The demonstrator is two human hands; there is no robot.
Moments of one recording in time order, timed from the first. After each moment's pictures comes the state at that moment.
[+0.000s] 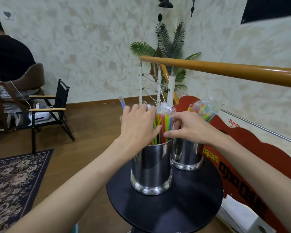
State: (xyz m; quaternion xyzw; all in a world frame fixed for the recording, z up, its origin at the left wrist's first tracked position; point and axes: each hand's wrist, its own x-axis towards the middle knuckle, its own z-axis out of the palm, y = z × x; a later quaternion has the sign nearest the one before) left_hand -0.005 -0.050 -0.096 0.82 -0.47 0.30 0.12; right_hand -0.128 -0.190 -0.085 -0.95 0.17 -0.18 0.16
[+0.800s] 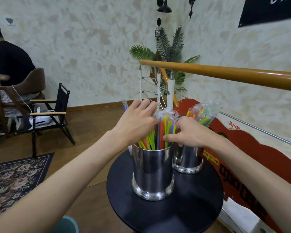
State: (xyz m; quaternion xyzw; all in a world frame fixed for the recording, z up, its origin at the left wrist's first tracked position) left_hand 0.029 -0.048 -0.085 0.63 -0.63 0.46 0.01; right_hand -0.130 -0.179 -0.081 -0.96 0.20 -0.13 0.16
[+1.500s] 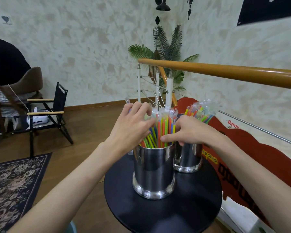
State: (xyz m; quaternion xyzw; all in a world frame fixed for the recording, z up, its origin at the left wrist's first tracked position) left_hand 0.026 -0.039 -0.103 0.66 -0.61 0.43 0.10; right_hand -0.132 -0.182 -0.072 -0.96 0.23 -0.08 0.17
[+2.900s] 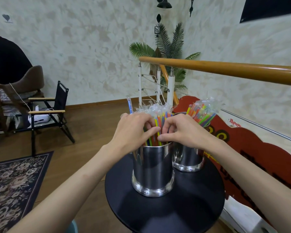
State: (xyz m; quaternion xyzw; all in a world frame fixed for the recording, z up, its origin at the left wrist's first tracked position) left_hand 0.028 -0.047 -0.115 0.74 -0.56 0.20 0.31; right_hand -0.120 -0.180 -0.093 -0.95 0.13 -0.19 0.22
